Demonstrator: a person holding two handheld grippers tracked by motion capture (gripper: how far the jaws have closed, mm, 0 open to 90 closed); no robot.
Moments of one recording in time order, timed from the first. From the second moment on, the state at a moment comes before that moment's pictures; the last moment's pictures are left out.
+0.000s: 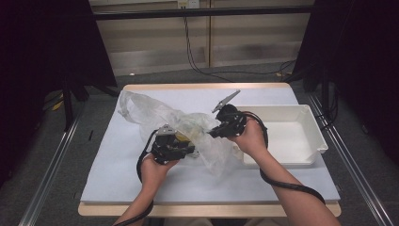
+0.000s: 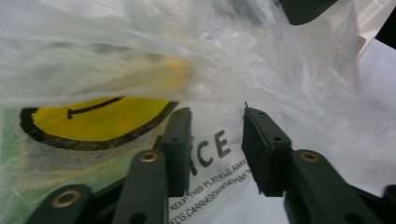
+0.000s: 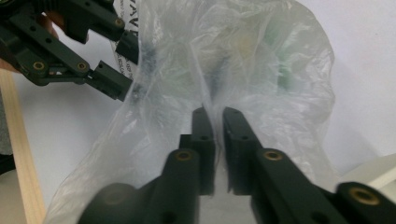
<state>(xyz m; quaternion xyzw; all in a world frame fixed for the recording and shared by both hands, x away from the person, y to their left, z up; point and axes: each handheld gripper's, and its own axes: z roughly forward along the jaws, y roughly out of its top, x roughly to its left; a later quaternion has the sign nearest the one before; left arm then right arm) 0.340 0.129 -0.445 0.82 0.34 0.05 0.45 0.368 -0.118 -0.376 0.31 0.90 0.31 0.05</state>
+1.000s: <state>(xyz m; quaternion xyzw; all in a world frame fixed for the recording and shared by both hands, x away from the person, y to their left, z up) 0.339 0.109 -0.445 0.82 0.30 0.02 0.48 0.364 -0.111 -0.384 0.30 0.89 0.34 0.01</state>
